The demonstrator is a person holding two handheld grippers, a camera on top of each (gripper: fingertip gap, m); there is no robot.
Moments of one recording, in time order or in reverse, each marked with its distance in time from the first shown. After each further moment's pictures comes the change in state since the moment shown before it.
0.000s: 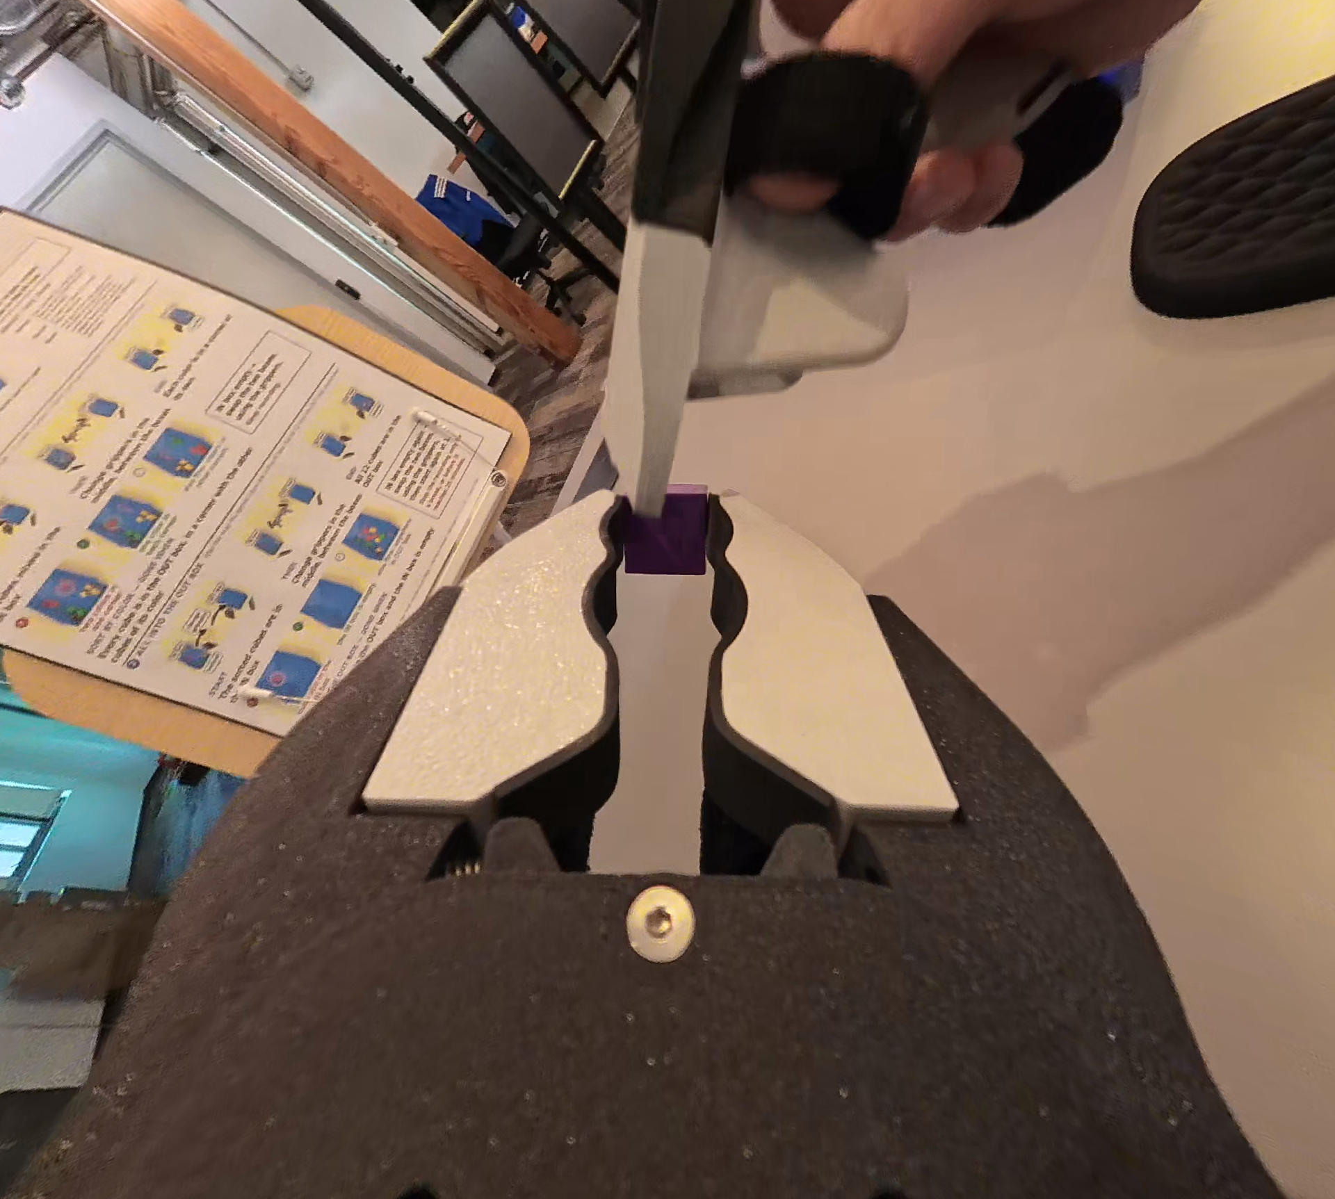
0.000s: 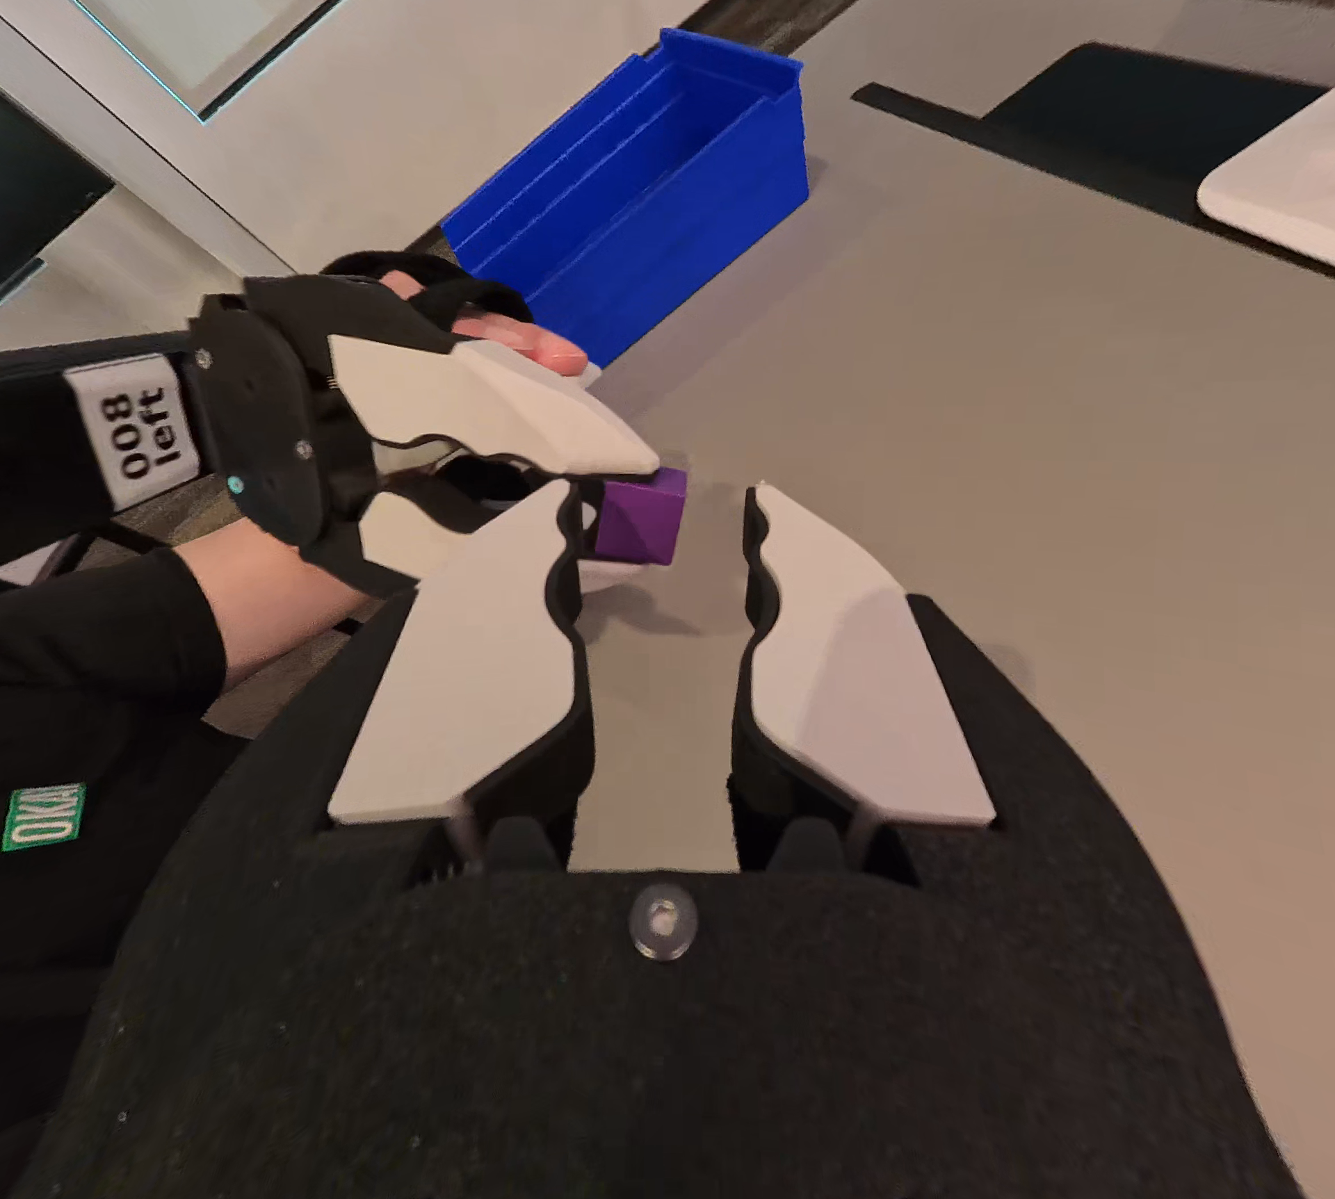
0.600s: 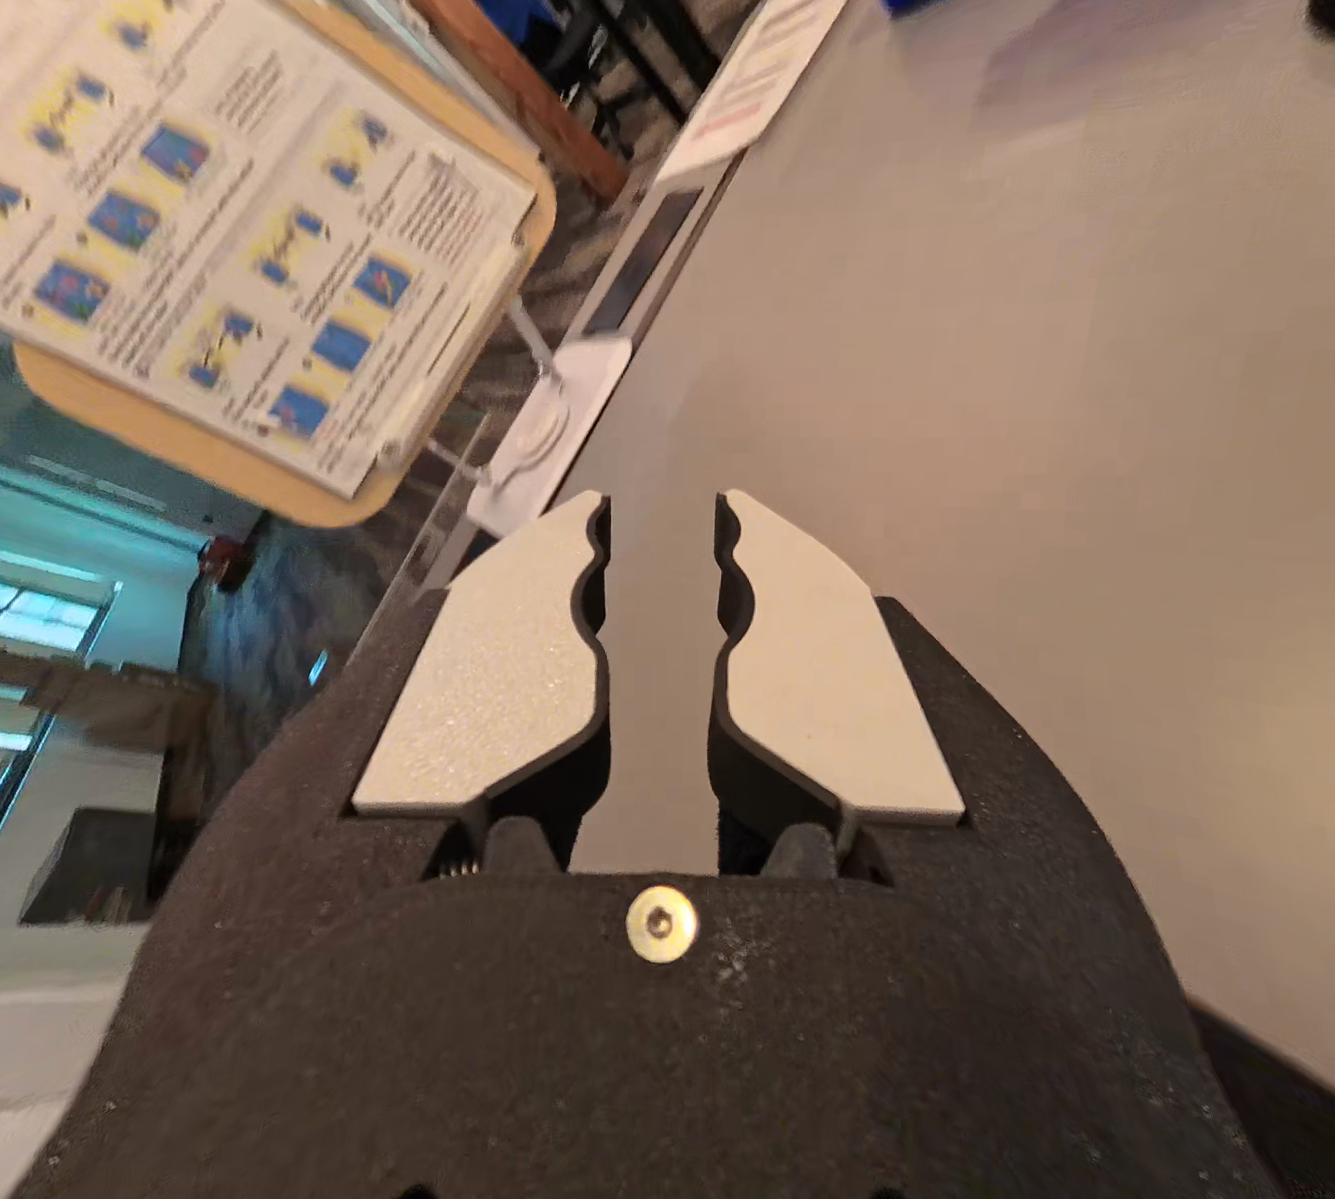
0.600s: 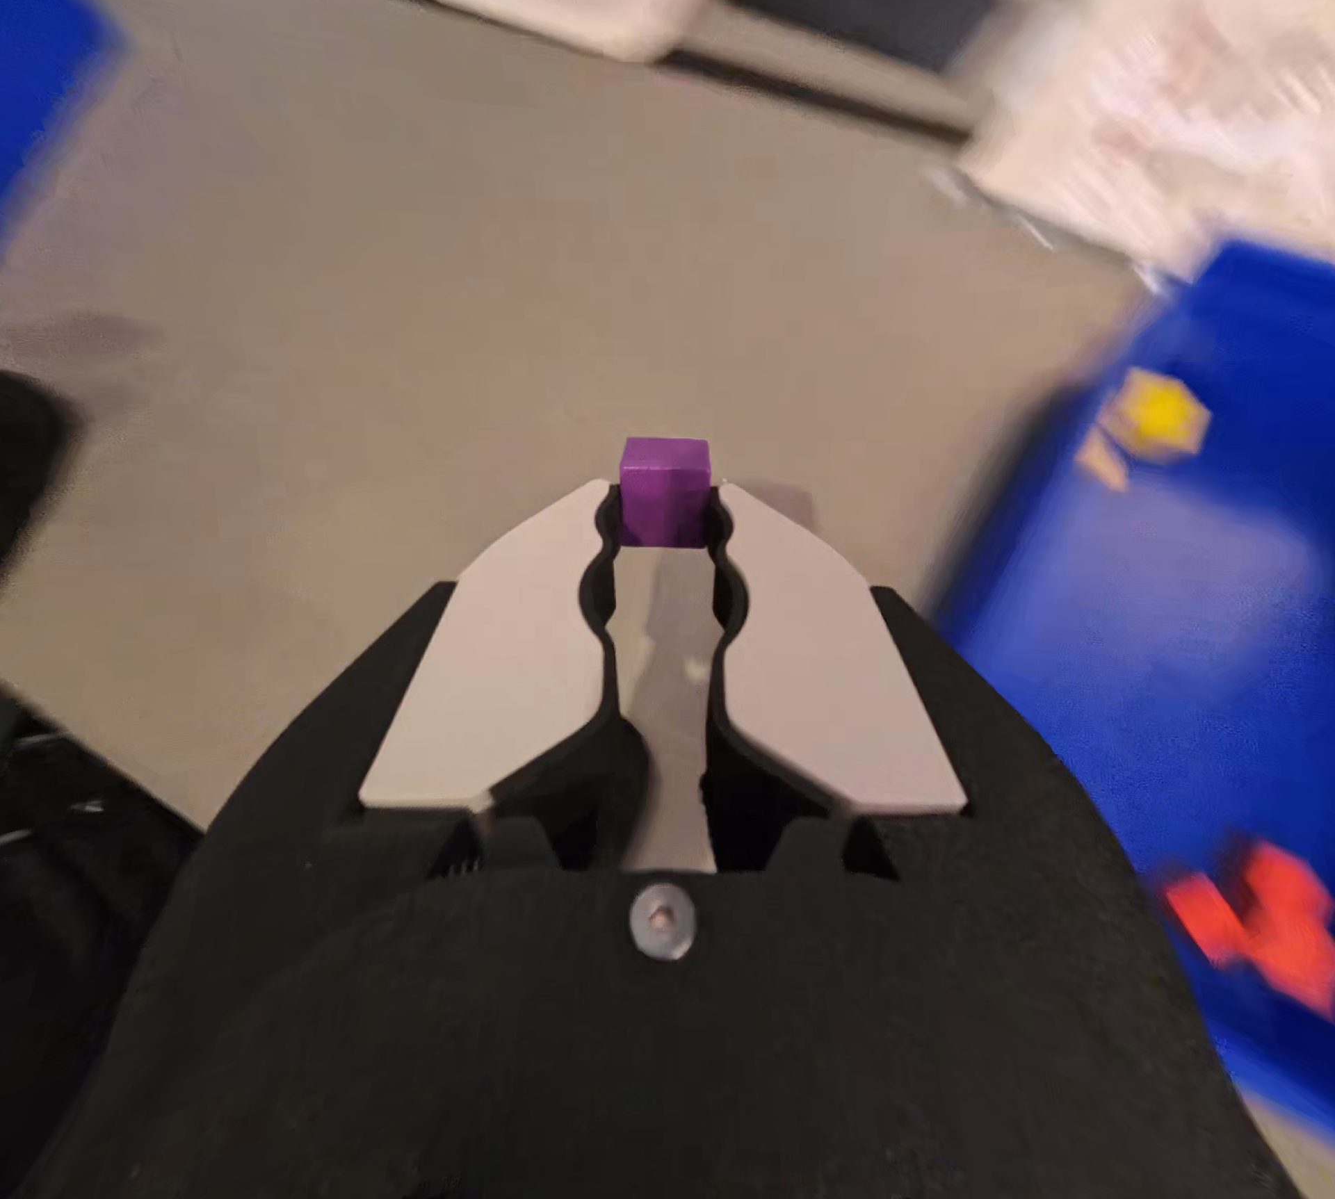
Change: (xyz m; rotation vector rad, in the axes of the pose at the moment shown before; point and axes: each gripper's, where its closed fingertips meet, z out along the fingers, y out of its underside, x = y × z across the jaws) left arm 0.004 0.095 -0.057 -0.220 -0.100 -0.086; right arm 0.188 0.074 -0.253 -0.158 0.634 0.171
